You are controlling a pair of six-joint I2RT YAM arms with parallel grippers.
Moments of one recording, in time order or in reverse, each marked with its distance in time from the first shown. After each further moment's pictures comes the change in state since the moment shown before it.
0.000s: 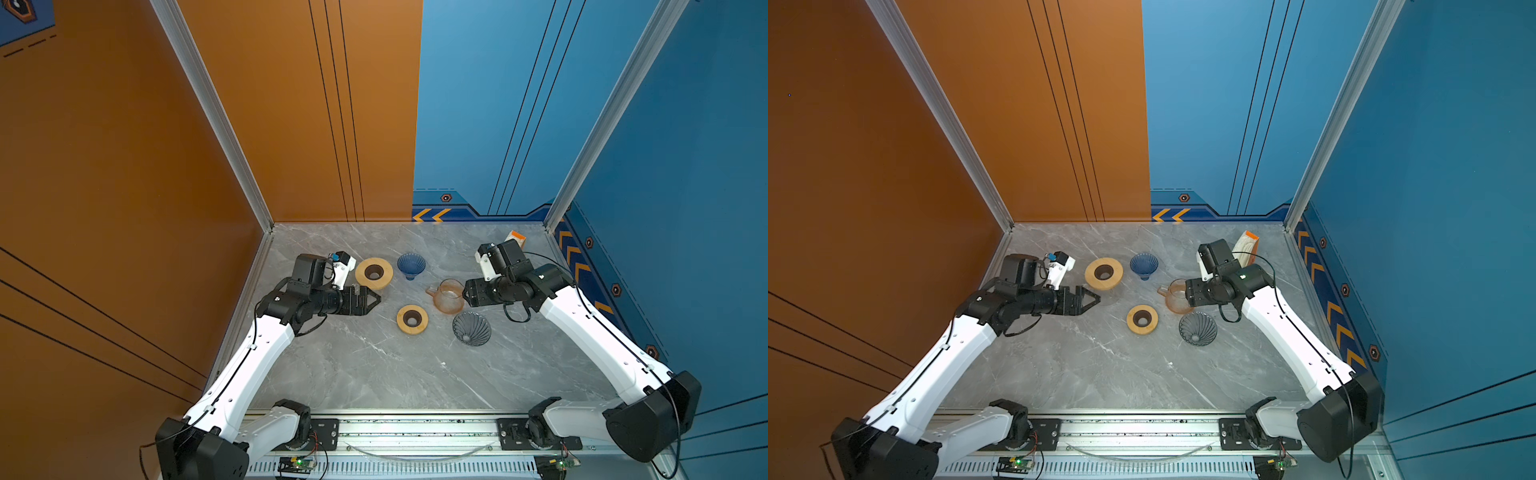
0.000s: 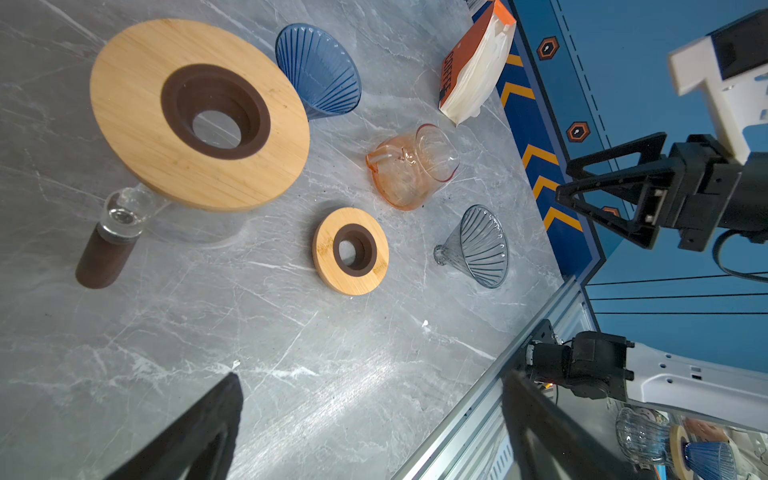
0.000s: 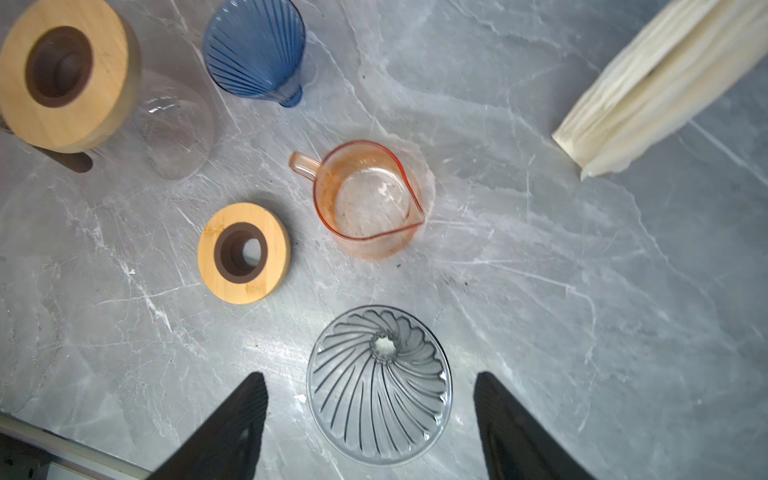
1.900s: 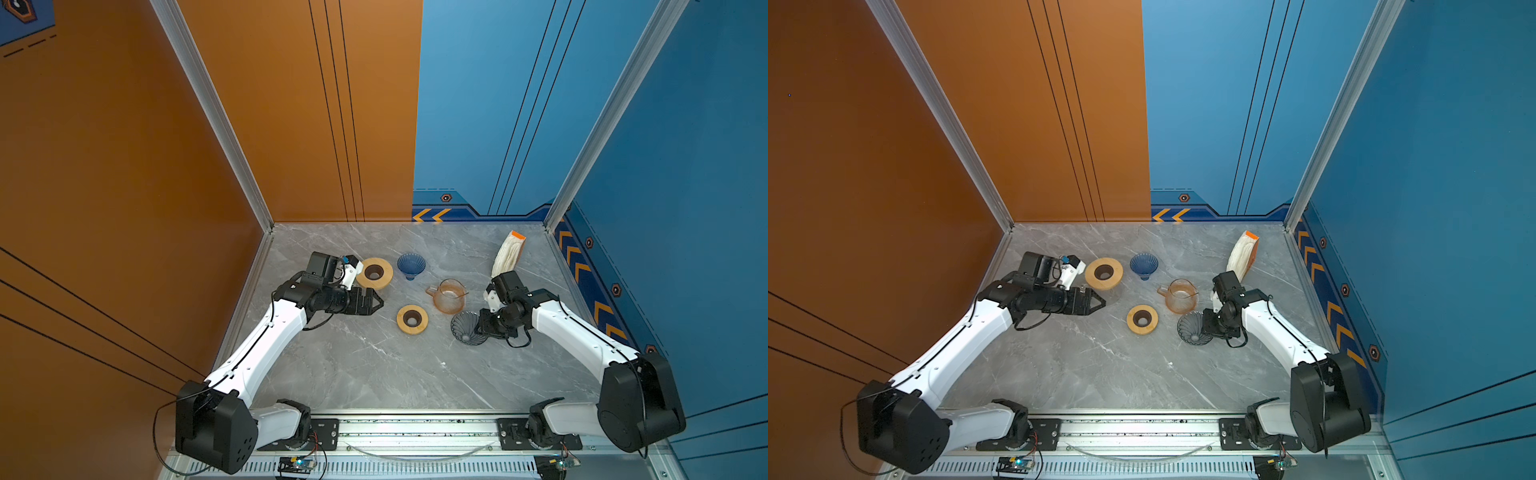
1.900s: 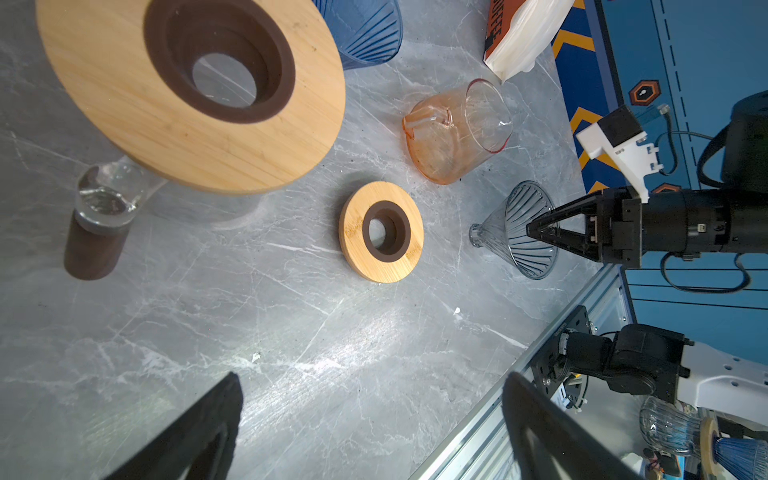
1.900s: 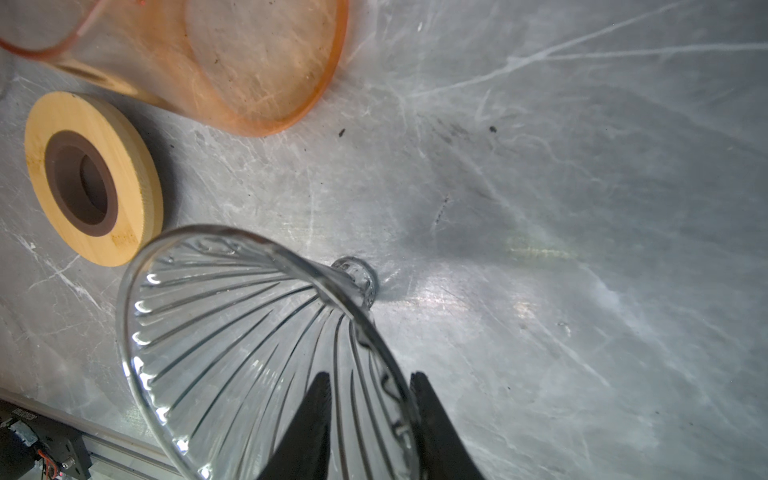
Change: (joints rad) left arm -0.010 0.159 0.035 -0.008 -0.023 0.056; right arm -0.145 0.055 -0.378 0.179 -0.235 0.097
